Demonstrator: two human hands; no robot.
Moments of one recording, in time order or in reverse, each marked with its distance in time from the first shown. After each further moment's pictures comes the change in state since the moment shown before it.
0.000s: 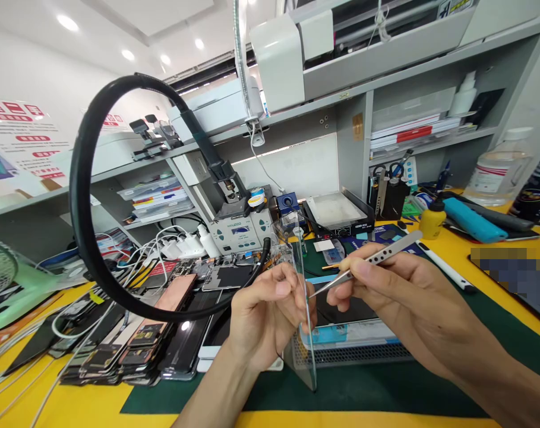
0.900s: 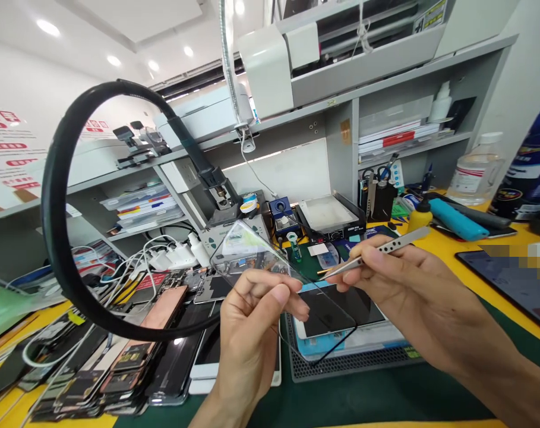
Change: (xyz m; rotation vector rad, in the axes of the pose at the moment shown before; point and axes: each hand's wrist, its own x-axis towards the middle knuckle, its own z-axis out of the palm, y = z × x) left_hand -0.010 -0.003 0.024 0.428 0.373 0.374; right_hand 0.004 -0.005 -0.007 0.063 0.176 -0.040
